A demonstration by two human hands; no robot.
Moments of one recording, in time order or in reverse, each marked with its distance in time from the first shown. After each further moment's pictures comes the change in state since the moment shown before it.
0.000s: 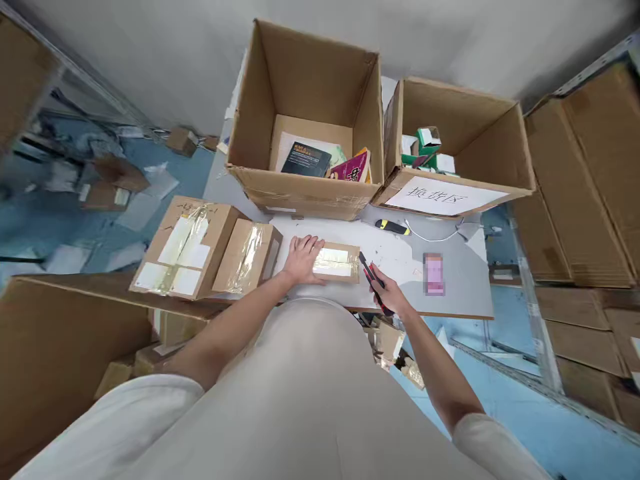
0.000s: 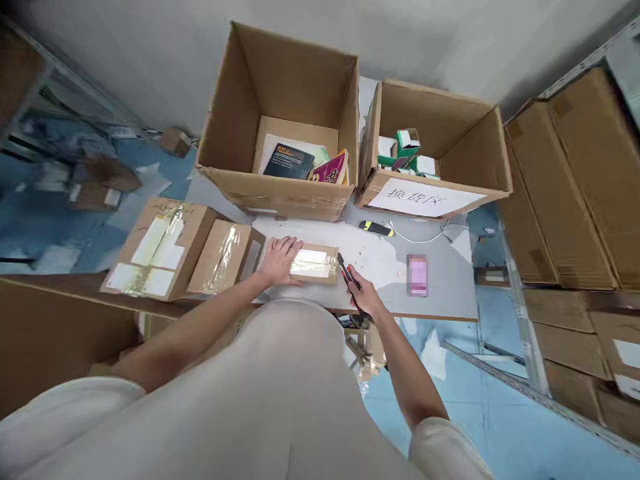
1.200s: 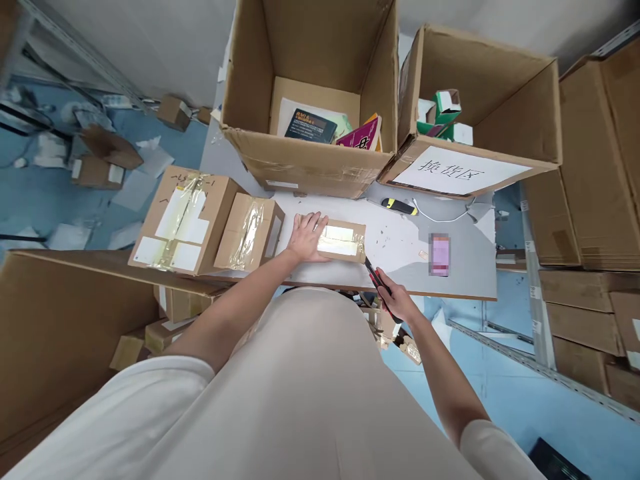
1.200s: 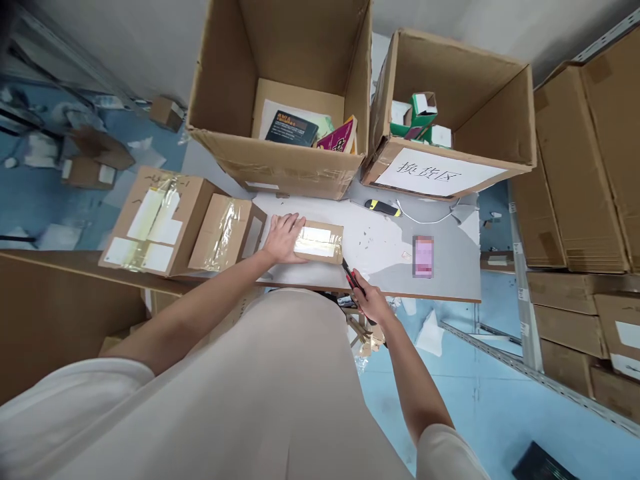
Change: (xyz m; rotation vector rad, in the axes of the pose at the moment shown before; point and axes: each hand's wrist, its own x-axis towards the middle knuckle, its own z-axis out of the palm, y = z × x) left_hand -0.001 0.002 0.008 -0.034 0.013 -0.024; right_hand -0.061 0.032 0.007 -0.254 -0.051 -0.023
